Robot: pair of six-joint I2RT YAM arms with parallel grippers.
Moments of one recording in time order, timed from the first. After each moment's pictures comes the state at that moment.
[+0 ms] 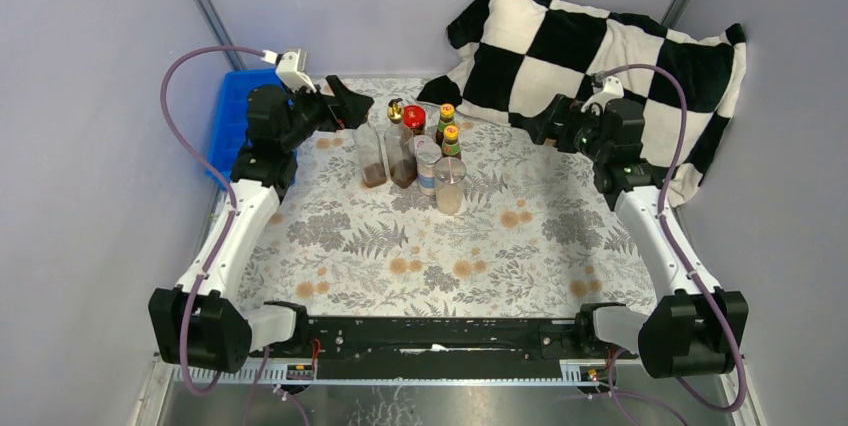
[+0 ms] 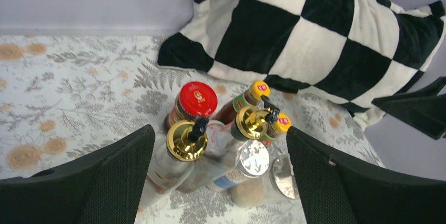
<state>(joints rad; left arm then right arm) -0.12 1.21 1.08 0.04 0.37 -0.41 0.06 1.20 0.95 -0.10 -0.32 0.40</state>
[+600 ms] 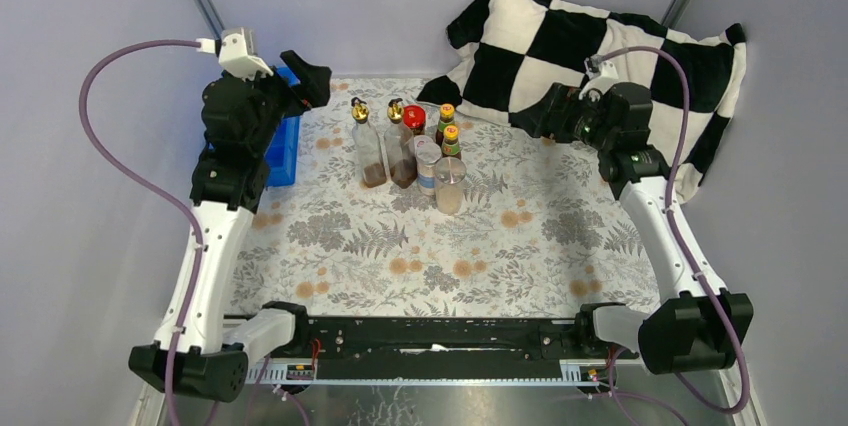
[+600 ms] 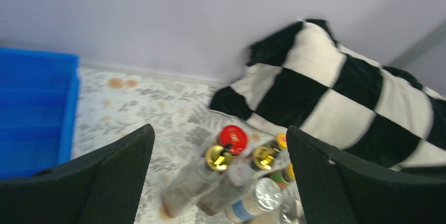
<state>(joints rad) -0.12 1.06 1.29 -0.23 0.10 -0.39 0.07 1.20 1.08 -0.20 -0.51 0.41</state>
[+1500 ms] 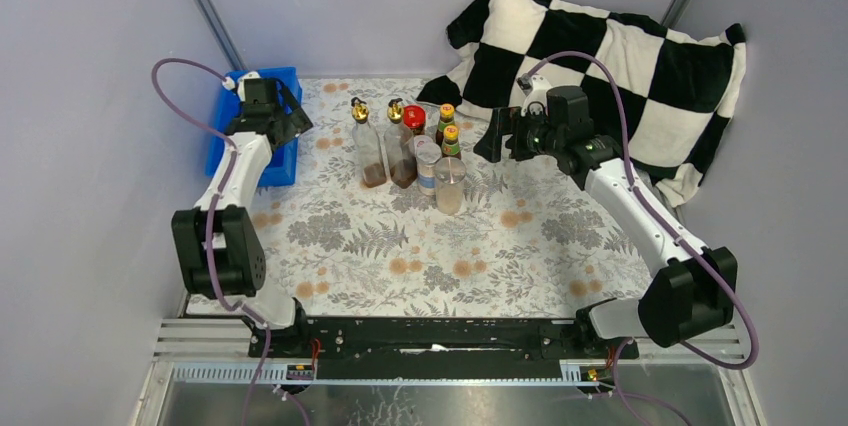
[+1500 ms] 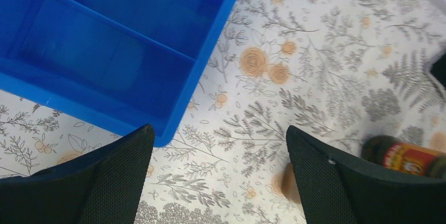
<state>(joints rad) 0.10 1.56 1.29 -0.46 -0.17 -0.47 0.33 1.36 1.18 -0.38 -0.40 0.26</state>
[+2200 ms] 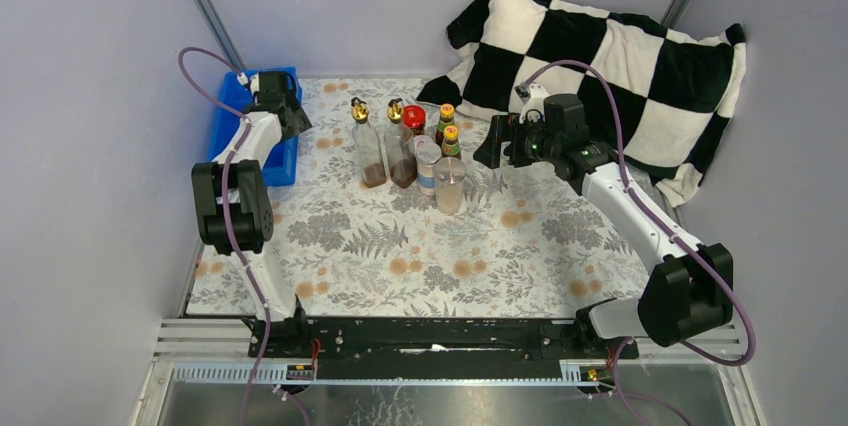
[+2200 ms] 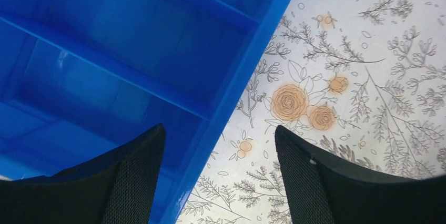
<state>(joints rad) 0.12 1.88 1.46 -0.44 -0.26 -0.40 0.33 1.37 1.10 -0.32 -0.41 0.27</state>
